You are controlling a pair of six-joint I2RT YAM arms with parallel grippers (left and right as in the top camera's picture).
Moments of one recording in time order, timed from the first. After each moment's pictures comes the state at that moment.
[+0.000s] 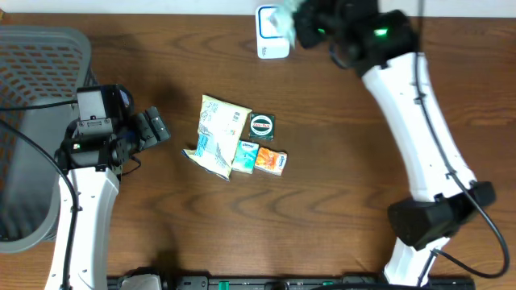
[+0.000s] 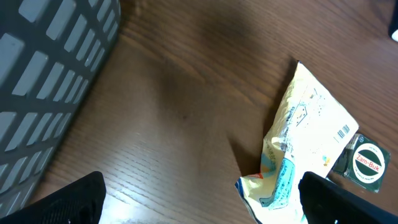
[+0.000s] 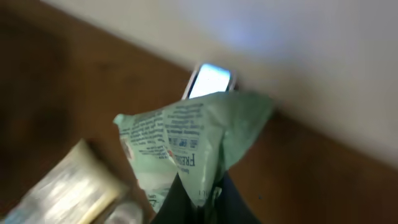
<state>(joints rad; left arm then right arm) 0.11 1.27 1.07 -0.80 0.04 -0.33 0.37 1.96 2.23 -1.00 -0.06 -0.06</state>
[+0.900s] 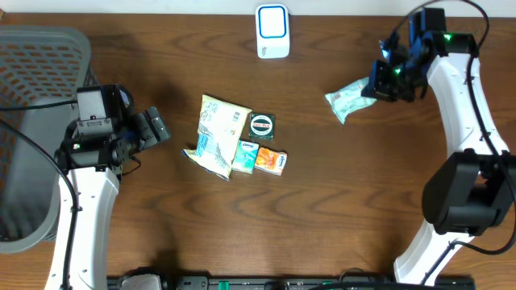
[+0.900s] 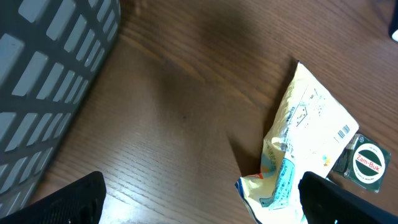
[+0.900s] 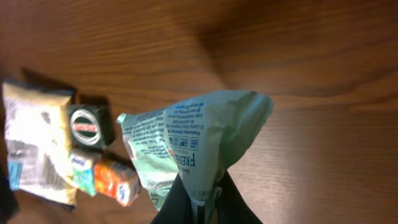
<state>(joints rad) 0.11 1.27 1.07 -0.80 0.04 -0.33 -0.05 1.99 1.80 -1.17 -0.38 0.14</state>
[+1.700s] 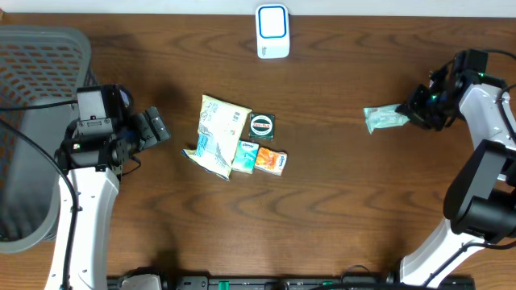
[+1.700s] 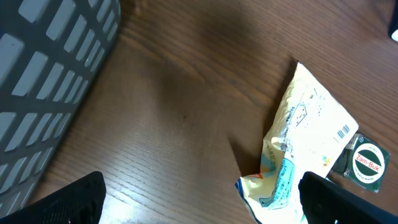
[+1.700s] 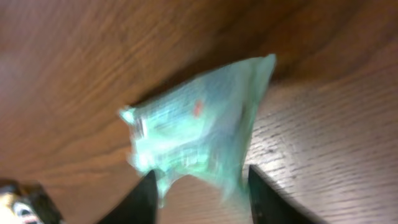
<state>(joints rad) 0.11 1.27 1.07 -0.80 0.04 -0.33 -0.30 1.99 1.49 -0.86 -0.35 0.30</state>
